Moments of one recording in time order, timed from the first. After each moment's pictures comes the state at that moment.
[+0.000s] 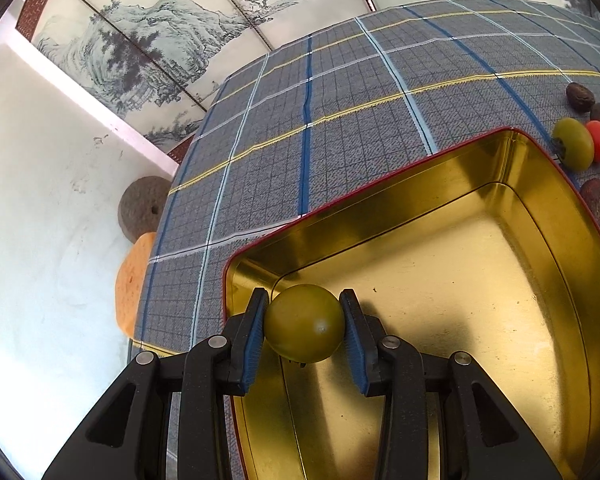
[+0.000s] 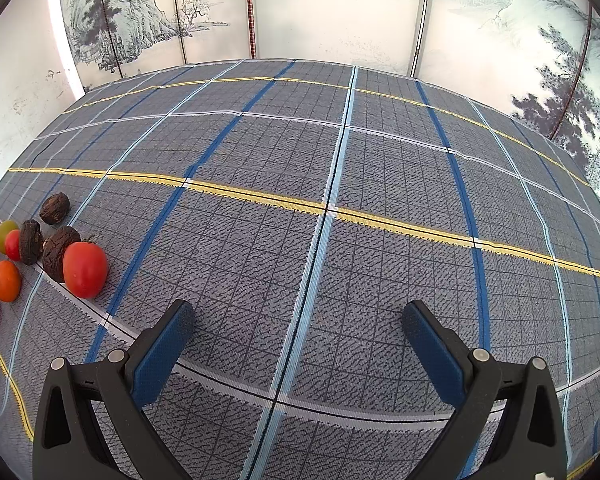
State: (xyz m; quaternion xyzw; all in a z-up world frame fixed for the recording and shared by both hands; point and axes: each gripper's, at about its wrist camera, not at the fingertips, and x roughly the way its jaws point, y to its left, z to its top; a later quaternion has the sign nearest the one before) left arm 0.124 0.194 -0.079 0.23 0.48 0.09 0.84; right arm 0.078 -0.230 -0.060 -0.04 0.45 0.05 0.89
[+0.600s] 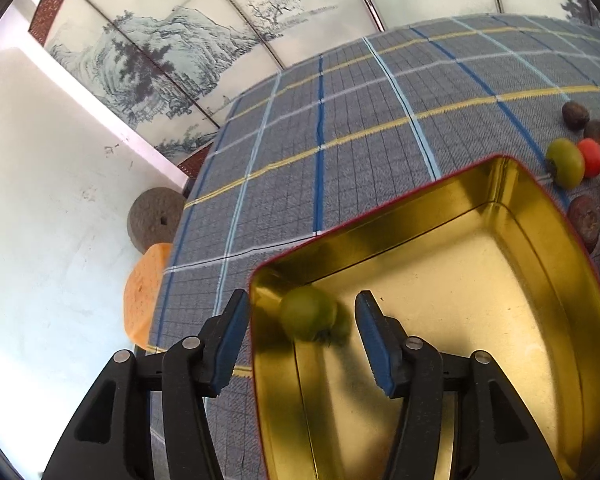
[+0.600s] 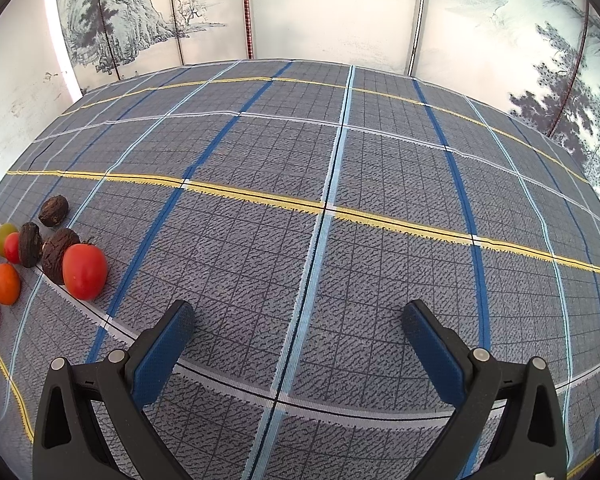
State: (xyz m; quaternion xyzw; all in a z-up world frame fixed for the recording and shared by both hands) left arm 0.104 0.193 -0.060 0.22 0.45 0.10 0.86; right arm 0.077 -0.231 -0.060 -0.03 0.45 0.04 0.89
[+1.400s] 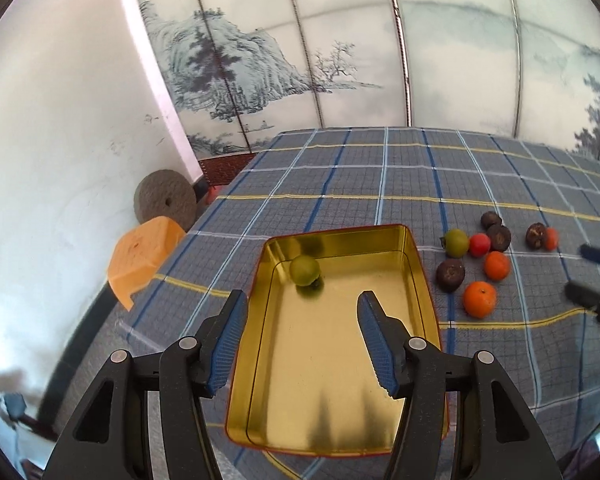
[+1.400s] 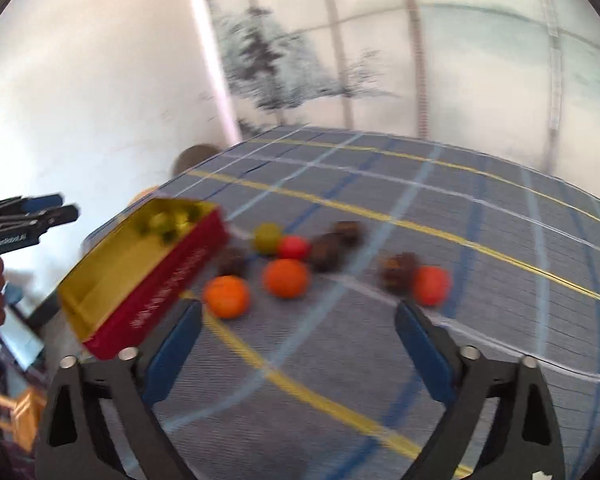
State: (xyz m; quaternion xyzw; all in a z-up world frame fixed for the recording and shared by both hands) left arm -0.035 0.155 0.034 0.06 0.37 0.13 0.92; right arm -0.044 -0.072 0.009 -0.03 0.34 0.30 0.89
